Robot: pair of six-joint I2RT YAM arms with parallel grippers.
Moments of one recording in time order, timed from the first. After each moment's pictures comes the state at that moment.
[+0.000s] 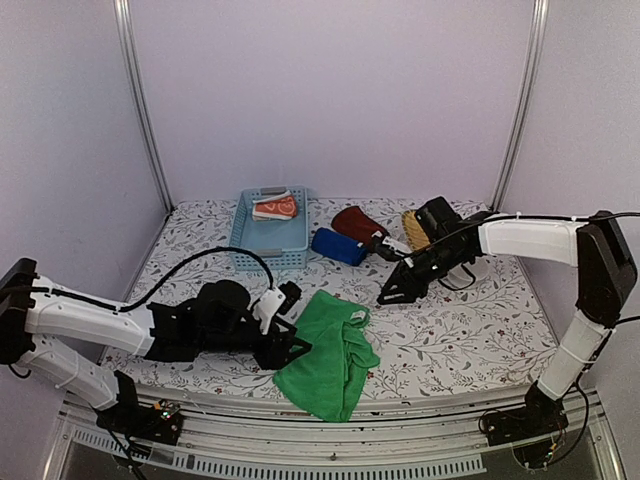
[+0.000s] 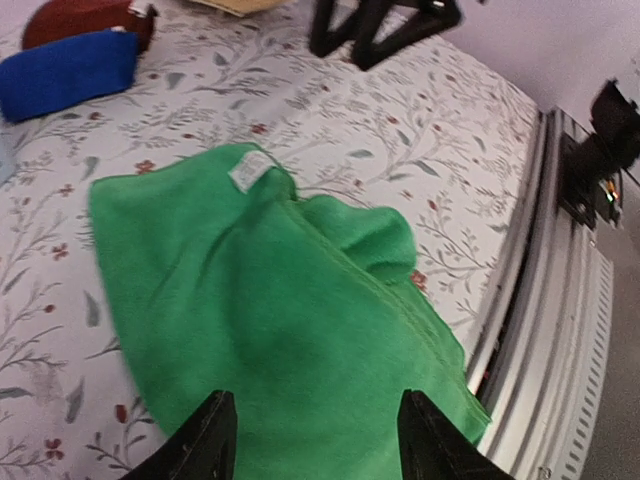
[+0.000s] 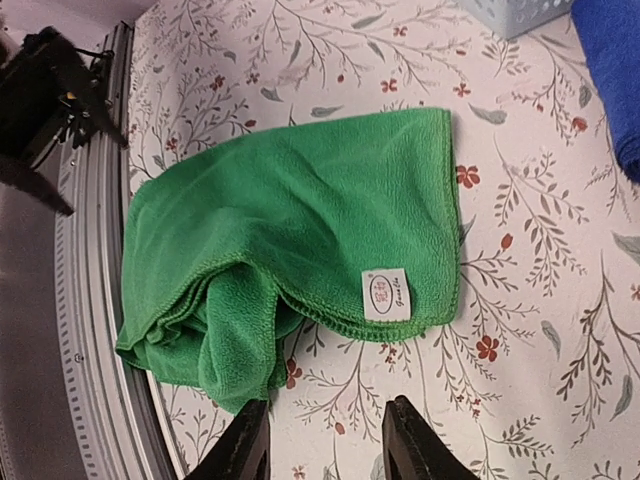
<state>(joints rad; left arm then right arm) -1.08 1.32 0.56 0.20 0.00 -0.28 0.56 1.70 1.18 -0.56 -0.67 -0.36</state>
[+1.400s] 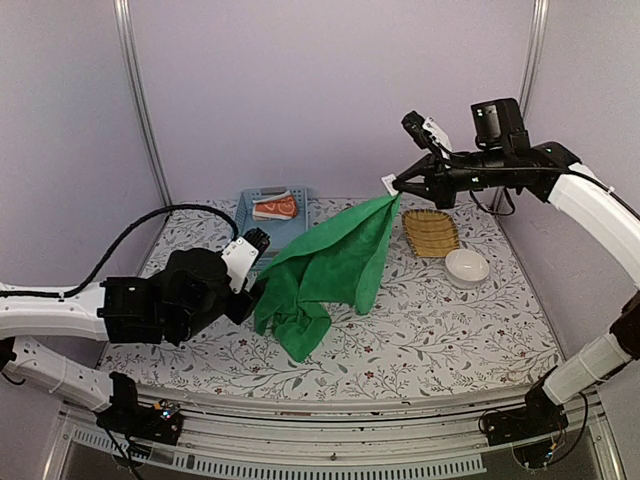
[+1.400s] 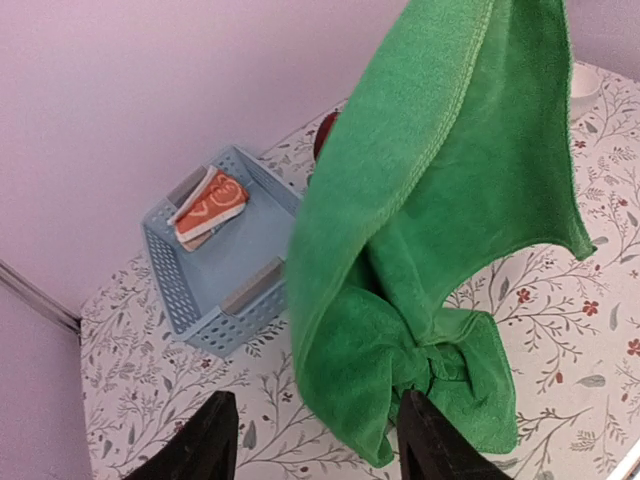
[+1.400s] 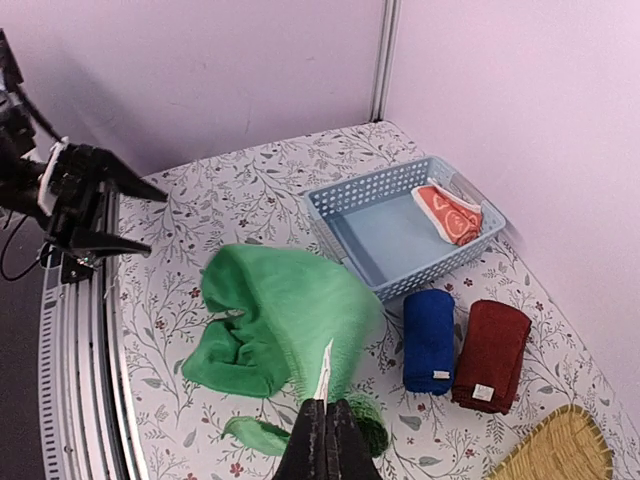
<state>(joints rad) -1.19 1.13 0.80 -0.20 -0.73 0.03 0.55 1.49 1.61 -0.65 -0.55 -0.34</state>
